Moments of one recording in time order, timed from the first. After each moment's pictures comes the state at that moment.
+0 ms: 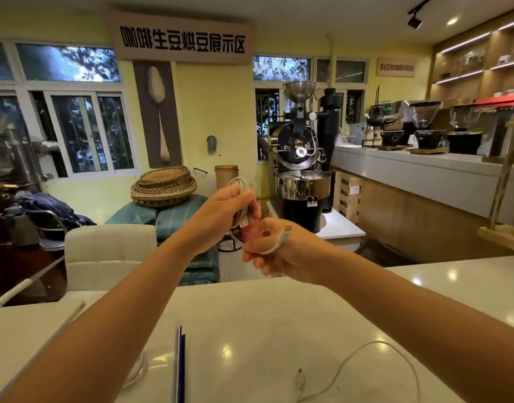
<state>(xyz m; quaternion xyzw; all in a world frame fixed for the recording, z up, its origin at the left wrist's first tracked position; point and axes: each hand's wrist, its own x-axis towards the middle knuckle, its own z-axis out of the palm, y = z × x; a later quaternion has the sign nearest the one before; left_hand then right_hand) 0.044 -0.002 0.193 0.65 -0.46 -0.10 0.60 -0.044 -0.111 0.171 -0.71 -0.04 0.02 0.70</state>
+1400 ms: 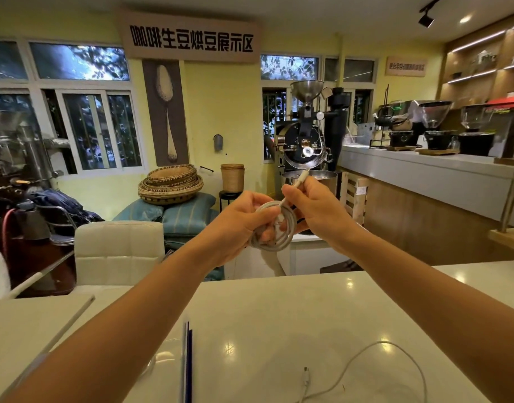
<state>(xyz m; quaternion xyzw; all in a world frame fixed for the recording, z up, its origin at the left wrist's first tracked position) 0.021 -0.002 0.186 0.66 -0.40 -0.17 0.62 -0.039 -0.130 0.194 -0.80 -0.01 -0.30 0.52</state>
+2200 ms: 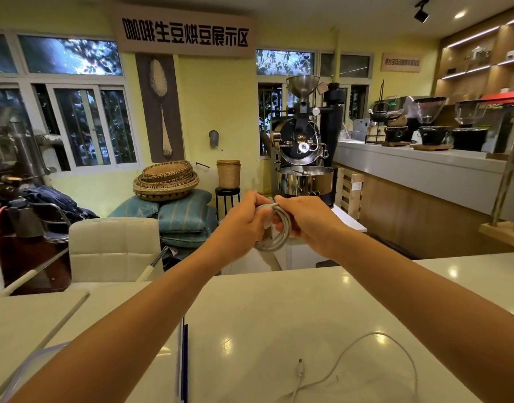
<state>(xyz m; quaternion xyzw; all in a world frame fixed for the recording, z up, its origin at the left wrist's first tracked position) 0.022 -0.014 0.169 0.75 -0.46 0.05 0.47 -0.033 -0.131 0.178 -0.75 0.09 -0.18 0.63</state>
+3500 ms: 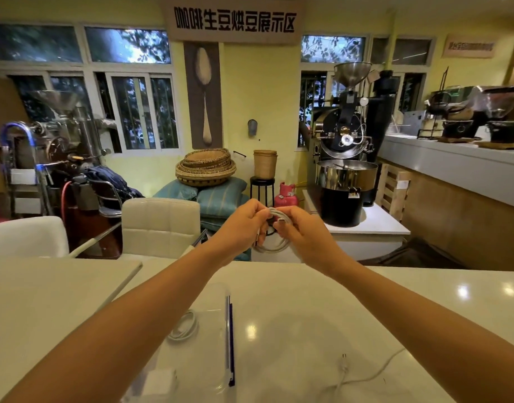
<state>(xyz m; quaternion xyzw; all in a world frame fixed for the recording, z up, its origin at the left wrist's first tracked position) 0.058 0.046 0.145 0.78 -0.32 -0.02 0.54 0.011 -0.077 0.125 -0.86 -0.11 -0.30 0.40</state>
